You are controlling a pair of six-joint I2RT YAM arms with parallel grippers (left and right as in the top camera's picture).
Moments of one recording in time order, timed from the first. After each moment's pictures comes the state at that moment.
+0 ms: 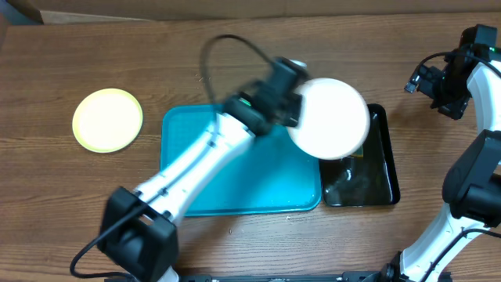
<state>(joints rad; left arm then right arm) -0.58 1.79 1.53 -0.68 0.04 -0.43 -0.32 2.07 1.76 -1.04 -0.12 0.25</state>
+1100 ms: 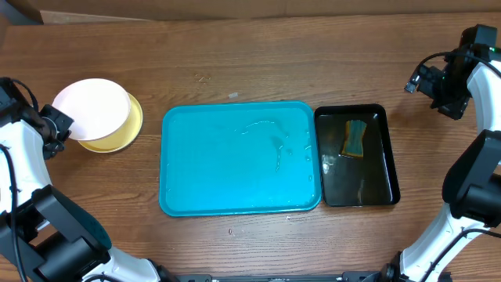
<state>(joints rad) 0.63 1.79 1.44 -0.79 0.04 -0.41 -0.32 2.07 1.76 -1.04 -0.12 0.25</state>
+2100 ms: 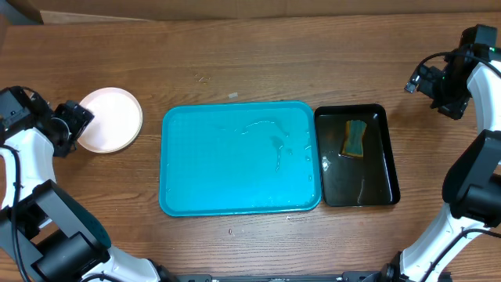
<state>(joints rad) 0.62 1.80 1.32 -0.58 0.31 -0.33 -0.32 2.07 1.76 -1.04 -0.12 0.25</state>
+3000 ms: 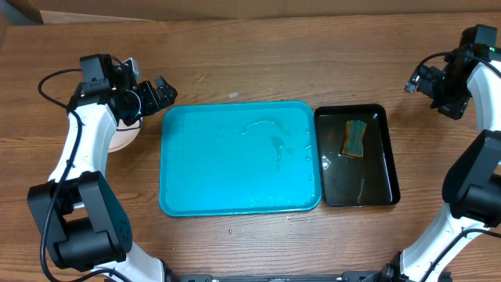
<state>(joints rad) 0.22 1.80 1.32 -0.58 0.42 -0.23 -0.32 2.07 1.76 -1.04 -0.12 0.25</state>
